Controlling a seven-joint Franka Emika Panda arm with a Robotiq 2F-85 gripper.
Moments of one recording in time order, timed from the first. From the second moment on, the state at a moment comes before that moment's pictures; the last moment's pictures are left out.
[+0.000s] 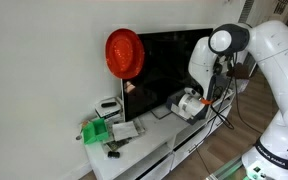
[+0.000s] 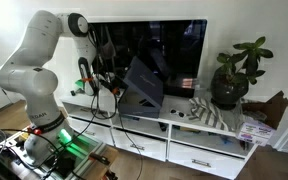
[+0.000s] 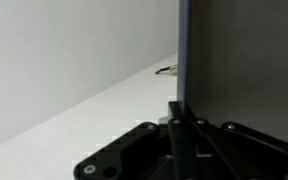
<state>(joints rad) 0.20 0.79 0.01 -2.25 -1.70 0.85 1.70</state>
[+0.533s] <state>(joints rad) 0.14 0.88 0.07 -2.15 -1.75 0.89 1.70</state>
